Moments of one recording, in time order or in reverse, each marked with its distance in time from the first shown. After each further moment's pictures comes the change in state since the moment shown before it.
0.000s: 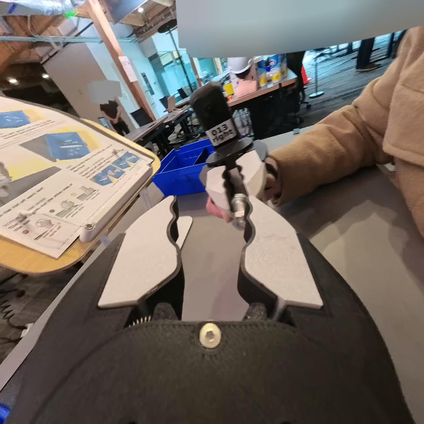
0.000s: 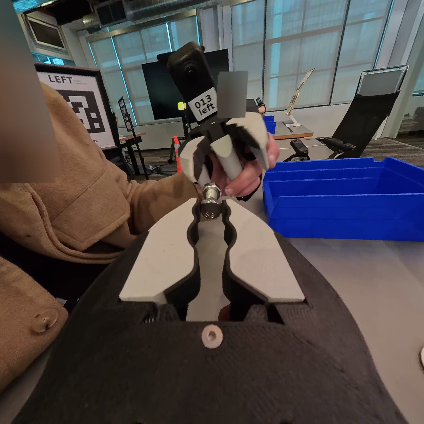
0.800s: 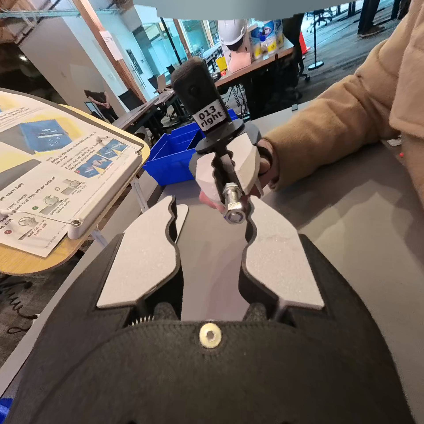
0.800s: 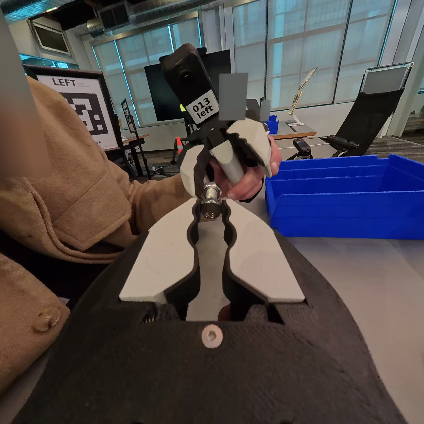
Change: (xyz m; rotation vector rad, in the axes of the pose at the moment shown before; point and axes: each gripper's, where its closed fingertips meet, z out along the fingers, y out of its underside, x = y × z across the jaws) left arm 0.008 0.015 0.010 -0.086 0.027 0.036; right arm 0.001 0.002 -0.001 0.007 -0.009 0.016
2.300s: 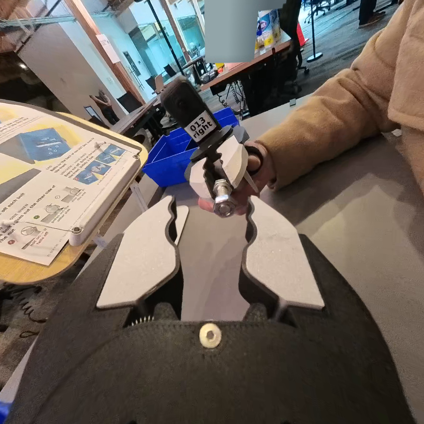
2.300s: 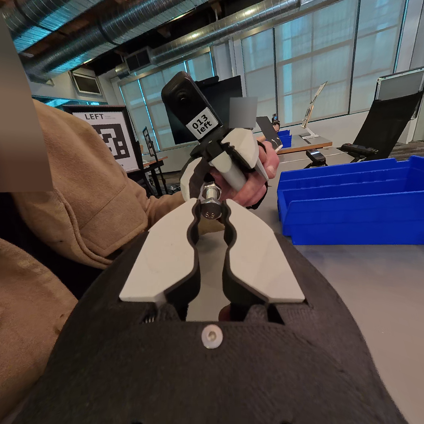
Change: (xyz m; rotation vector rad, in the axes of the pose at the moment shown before) left arm 0.005 -0.003 0.002 -0.010 0.006 0.045; right arm 0.001 -0.005 -0.008 0.093 -0.065 0.081
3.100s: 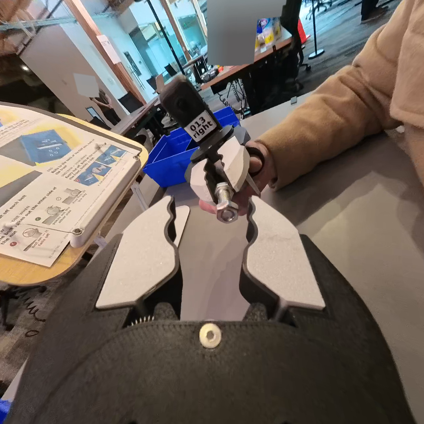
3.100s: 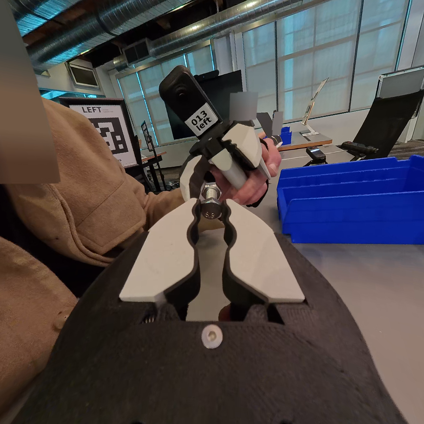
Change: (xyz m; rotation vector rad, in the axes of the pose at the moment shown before) left arm 0.001 0.000 0.002 -0.006 -0.004 0.014; right arm -0.001 0.003 0.002 -0.019 0.001 -0.014
